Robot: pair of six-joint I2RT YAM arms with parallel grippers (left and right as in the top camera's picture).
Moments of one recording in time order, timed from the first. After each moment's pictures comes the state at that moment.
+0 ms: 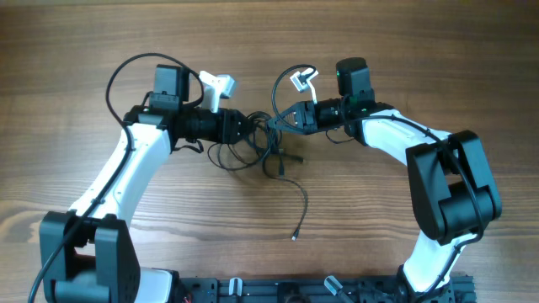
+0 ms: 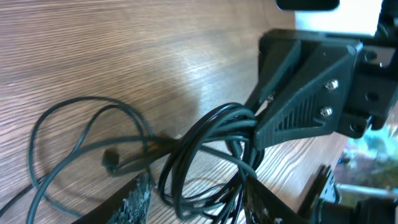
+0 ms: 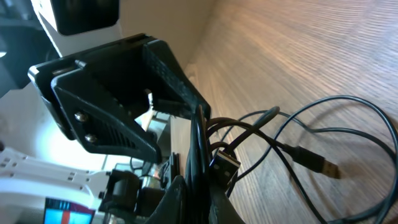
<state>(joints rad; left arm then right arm) -0.14 1.59 1.07 -0.57 0.75 -0.05 0.30 1.96 1.07 0.17 -1.29 0.42</state>
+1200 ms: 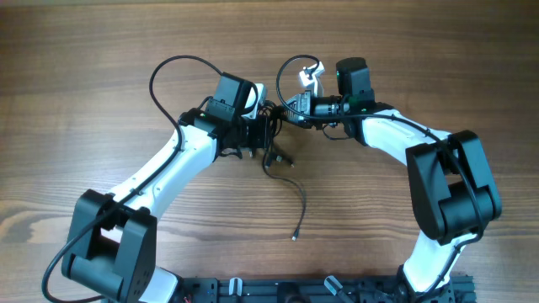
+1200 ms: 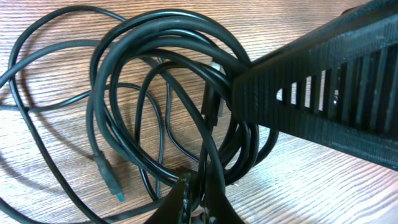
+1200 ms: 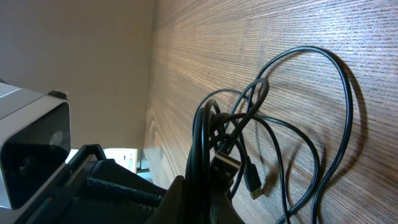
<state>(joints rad) -0.43 1.67 1.09 -0.49 0.28 -0.33 0.30 1.96 1.07 0.17 -1.01 0.70</state>
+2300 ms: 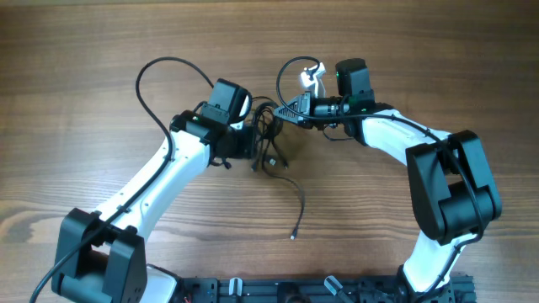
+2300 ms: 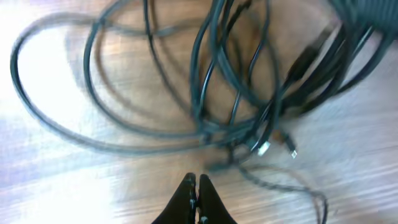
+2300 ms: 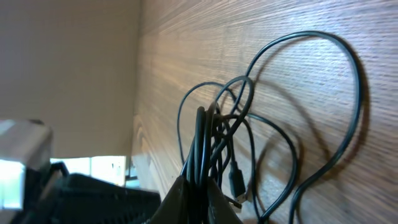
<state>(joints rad) -0.43 1.59 1.09 -0.73 0.07 -0.30 0.30 1.96 1.07 0.13 -0.94 0.68</state>
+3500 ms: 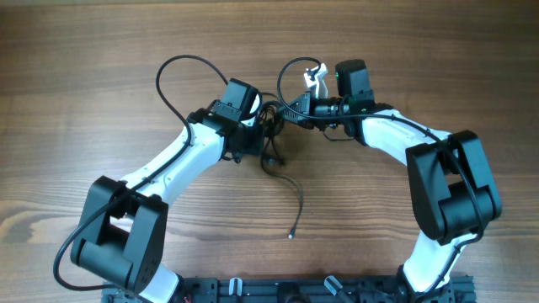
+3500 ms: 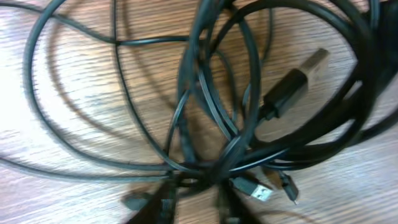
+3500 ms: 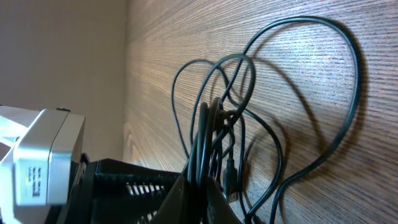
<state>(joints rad) -0.44 1.73 1.09 -0.55 0.05 -0.24 0.30 1.96 1.07 0.11 -0.90 0.68</state>
